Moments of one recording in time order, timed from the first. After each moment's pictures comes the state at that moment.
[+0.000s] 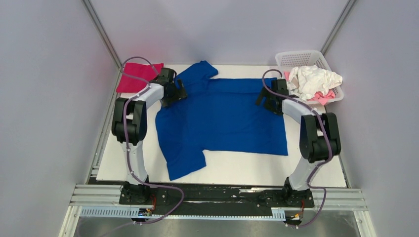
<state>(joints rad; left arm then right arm) -0.19 2.10 1.57 -0.43 -0.02 -0.59 0.11 1.85 1.19 -0.23 0.08 0.53</state>
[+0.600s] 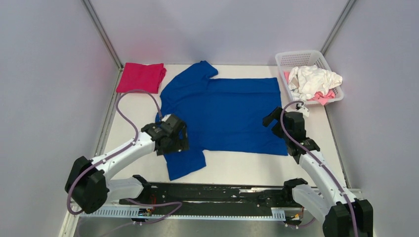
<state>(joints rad) -0.60 1.24 0.84 -0.75 -0.21 -0.77 0.20 0.93 0.56 -0.21 0.14 0.71</state>
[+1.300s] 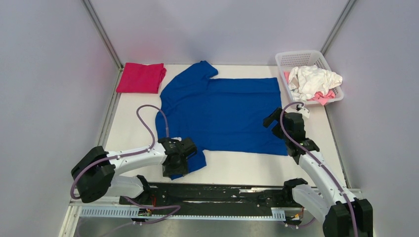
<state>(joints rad) -0.94 1.28 0.64 -0.89 -0.18 -1.08 0.20 0.90 0.52 -0.21 0.18 0.72</state>
